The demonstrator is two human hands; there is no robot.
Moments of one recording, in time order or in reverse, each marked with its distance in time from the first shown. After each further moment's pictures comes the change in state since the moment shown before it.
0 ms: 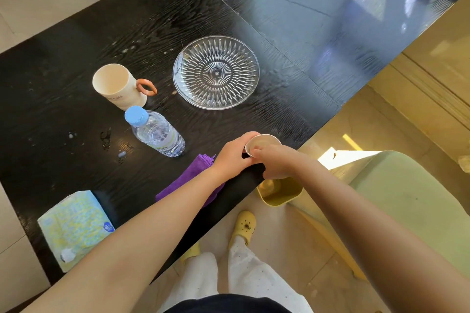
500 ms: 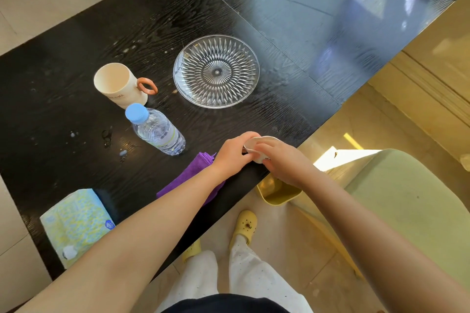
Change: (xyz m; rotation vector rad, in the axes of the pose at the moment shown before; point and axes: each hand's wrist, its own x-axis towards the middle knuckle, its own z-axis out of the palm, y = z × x) left_hand -0.002 -0.004 -0.001 0.049 0.018 -0.036; right_hand -0.001 0.015 0.033 0.133 0.388 -0.067
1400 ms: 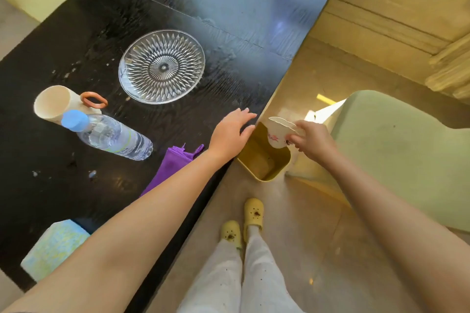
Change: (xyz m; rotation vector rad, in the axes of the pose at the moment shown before) left_hand 0.001 0.054 0.042 0.414 -0.030 0.159; right_hand -0.102 0.062 0.024 0.561 0.398 0.648
